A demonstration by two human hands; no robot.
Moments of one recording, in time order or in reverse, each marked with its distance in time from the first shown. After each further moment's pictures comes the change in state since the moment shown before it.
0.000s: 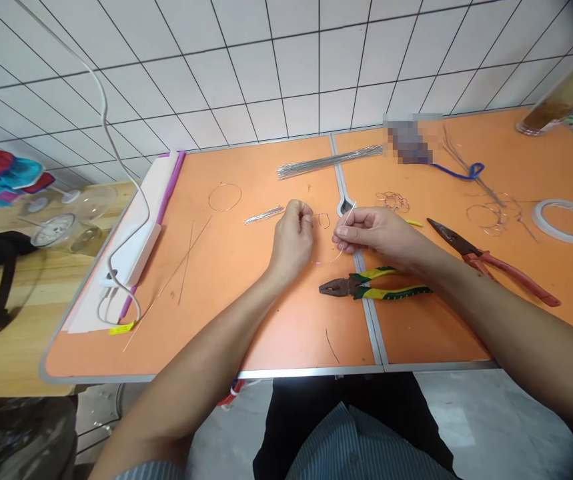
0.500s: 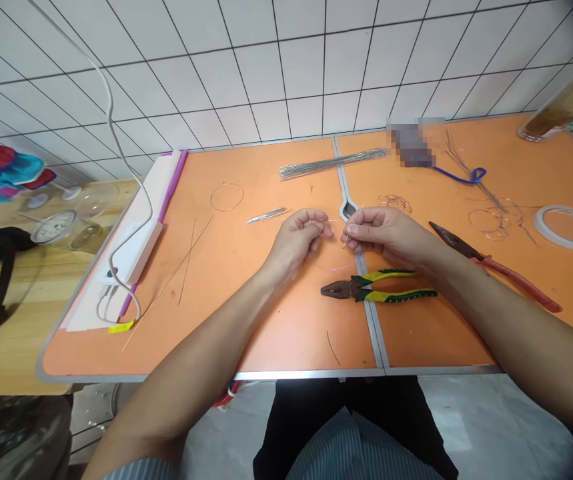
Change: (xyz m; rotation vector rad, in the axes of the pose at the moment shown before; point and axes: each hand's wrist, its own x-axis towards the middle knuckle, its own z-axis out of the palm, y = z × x) left_hand 0.001 0.013 -0.004 -0.744 -0.210 -0.414; right_hand 0.001 -0.003 -0.010 0.063 0.026 0.063
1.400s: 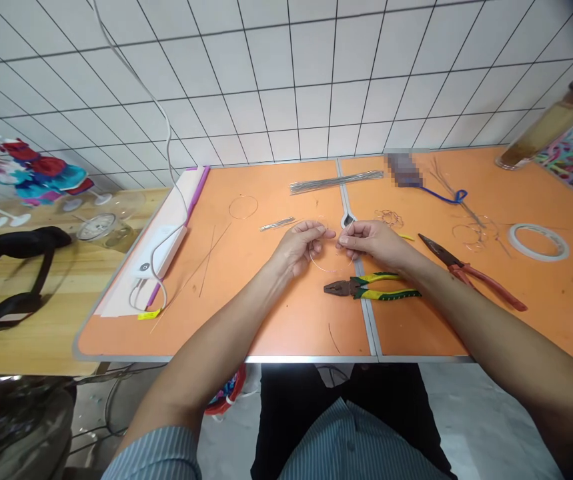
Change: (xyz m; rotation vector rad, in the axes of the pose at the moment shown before) left_hand 0.006 0.004 -0.008 -0.224 0.024 -0.152; right_hand 0.007 0.003 0.008 -0.138 0.010 -0.074
